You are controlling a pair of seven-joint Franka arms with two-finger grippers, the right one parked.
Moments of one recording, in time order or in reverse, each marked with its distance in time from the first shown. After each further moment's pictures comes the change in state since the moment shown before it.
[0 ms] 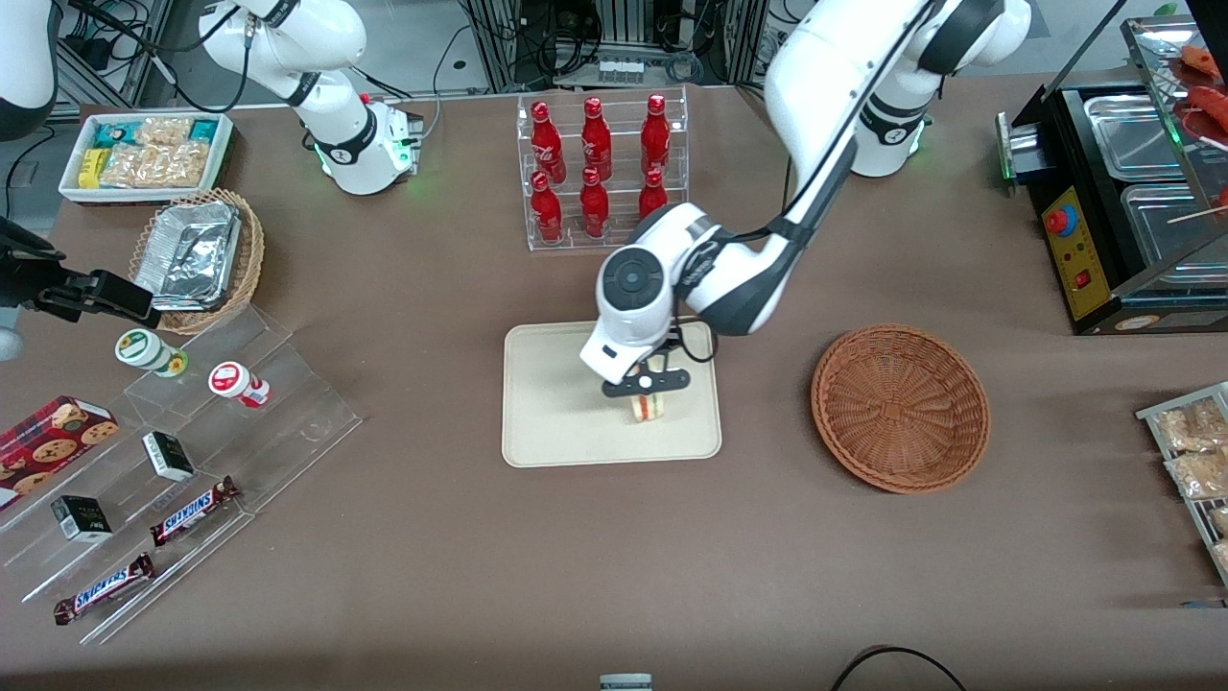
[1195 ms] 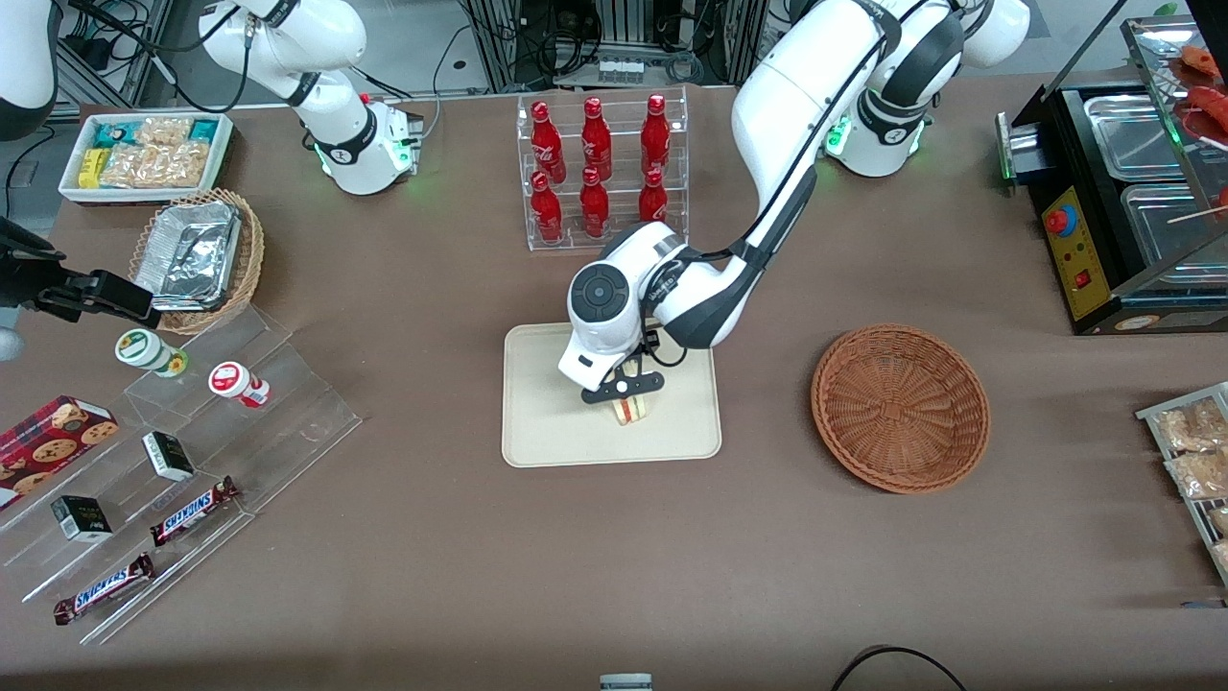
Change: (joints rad) arm -0.037 0.103 0.008 0.104 0.001 0.011 -0.088
